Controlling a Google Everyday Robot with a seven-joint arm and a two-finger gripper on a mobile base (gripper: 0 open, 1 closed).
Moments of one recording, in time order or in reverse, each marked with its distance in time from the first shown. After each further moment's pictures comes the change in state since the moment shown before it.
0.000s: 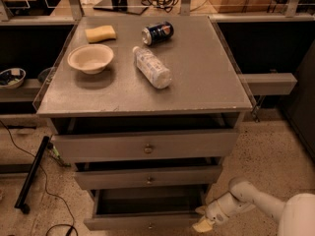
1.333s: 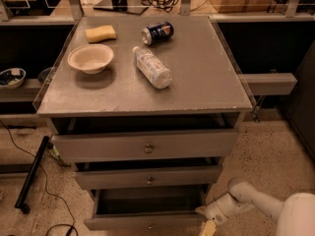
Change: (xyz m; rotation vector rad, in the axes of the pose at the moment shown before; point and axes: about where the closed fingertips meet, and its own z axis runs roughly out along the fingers) arm -0.001 -0.001 0.003 -0.008 0.002 0.003
